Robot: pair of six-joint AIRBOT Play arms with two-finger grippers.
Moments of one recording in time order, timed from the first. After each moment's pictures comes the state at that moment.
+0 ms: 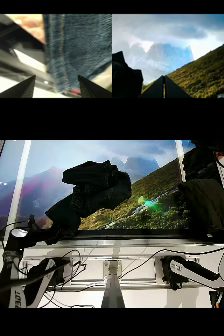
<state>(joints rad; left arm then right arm) 0.46 -0.80 0.23 0.89 -1.03 -1.50 -0.13 -1.22 1.59 -1.23 1.01 1.39</state>
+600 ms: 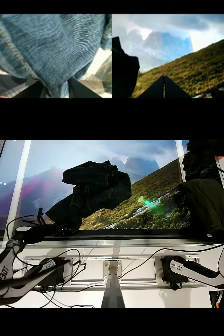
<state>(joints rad) 0.46 -1.10 0.23 0.58 -0.95 -0.94 -0.12 -1.26 1.59 -1.23 1.13 1.30</state>
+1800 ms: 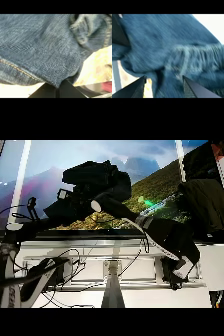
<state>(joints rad) 0.44 -0.85 0.32 0.66 -0.95 -0.74 0.94 -1.85 1.59 -1.21 0.60 0.90</state>
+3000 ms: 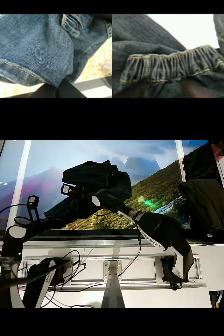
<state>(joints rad) 0.27 -0.61 0.32 0.95 -0.87 -0.89 0.87 -2.01 1.71 -1.22 0.52 0.82</state>
